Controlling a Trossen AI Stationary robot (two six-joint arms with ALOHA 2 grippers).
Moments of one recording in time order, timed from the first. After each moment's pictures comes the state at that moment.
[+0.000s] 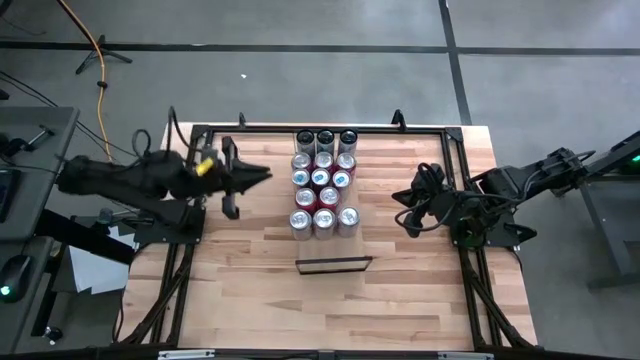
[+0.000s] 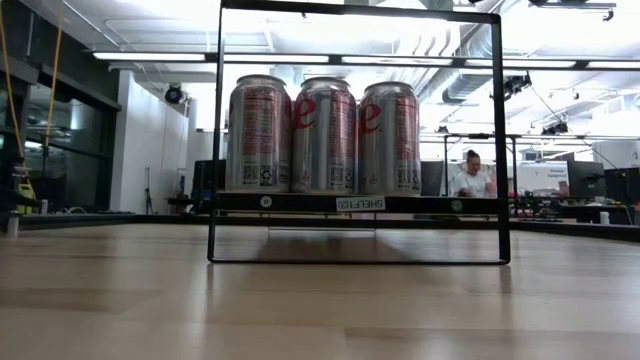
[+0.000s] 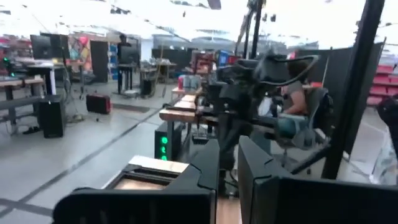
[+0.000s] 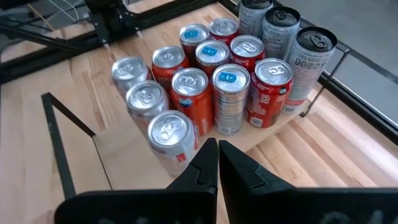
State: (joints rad) left arm -0.21 0.86 0.91 0.09 -0.39 -0.03; right arm 0.39 1.05 1.20 -0.94 0.63 0.67
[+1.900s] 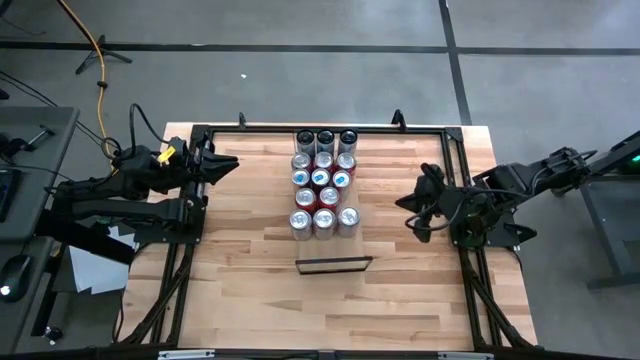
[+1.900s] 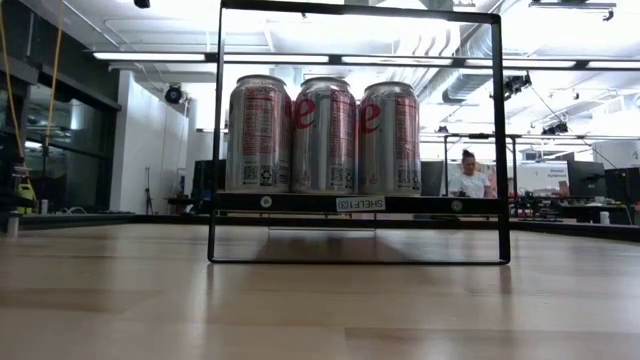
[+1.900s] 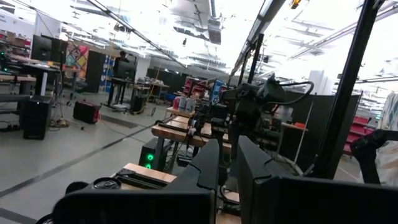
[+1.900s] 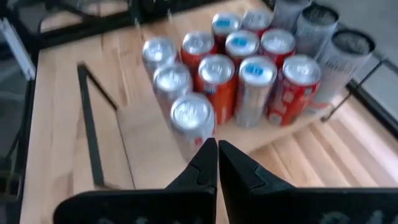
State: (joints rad) left arm 0.08 0.45 0.63 0.08 -0.10 -0.21; right arm 0.39 1.02 1.20 -0.92 0.53 0.54
